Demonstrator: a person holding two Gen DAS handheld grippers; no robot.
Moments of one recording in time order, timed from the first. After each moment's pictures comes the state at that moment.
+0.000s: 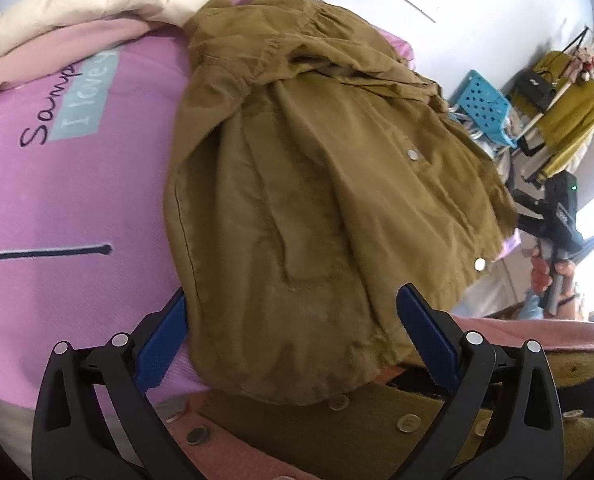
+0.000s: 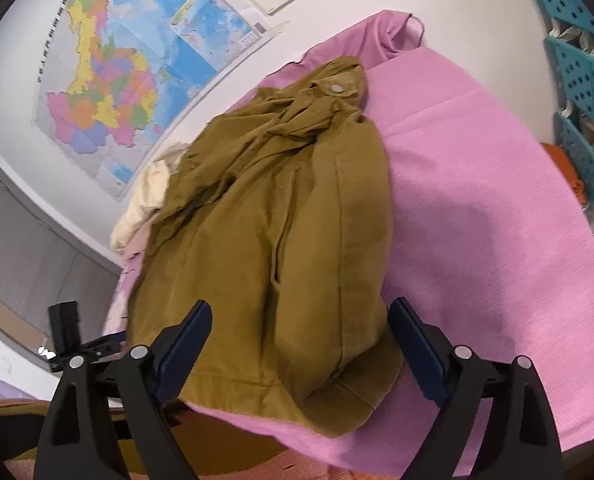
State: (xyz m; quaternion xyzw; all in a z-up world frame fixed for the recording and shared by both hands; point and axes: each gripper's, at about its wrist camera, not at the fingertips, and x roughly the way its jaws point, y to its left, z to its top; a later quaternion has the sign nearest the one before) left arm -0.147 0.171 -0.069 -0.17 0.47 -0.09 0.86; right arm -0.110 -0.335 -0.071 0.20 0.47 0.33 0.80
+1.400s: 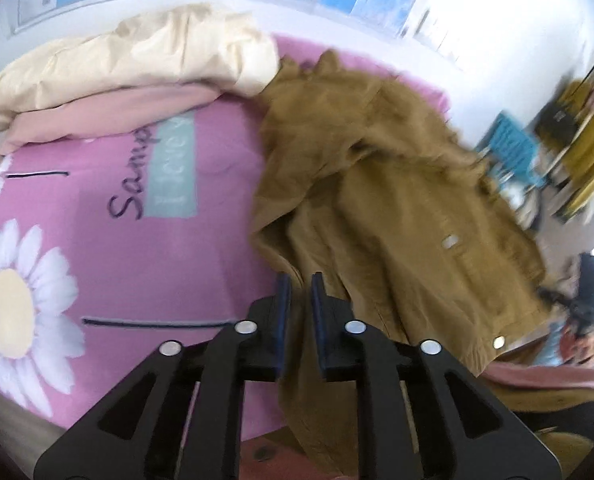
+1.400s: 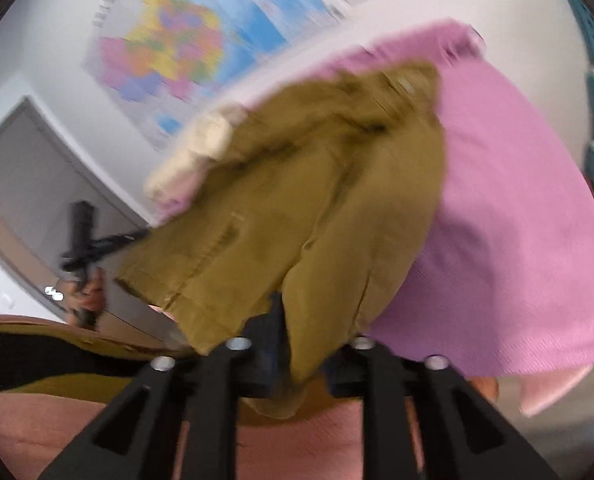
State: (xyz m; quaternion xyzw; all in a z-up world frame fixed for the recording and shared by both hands) left arm -0.141 0.214 -0.021 -0.14 0.44 0.00 0.89; right arm -0.169 -0.326 -0.065 0.12 0.48 0.36 0.79
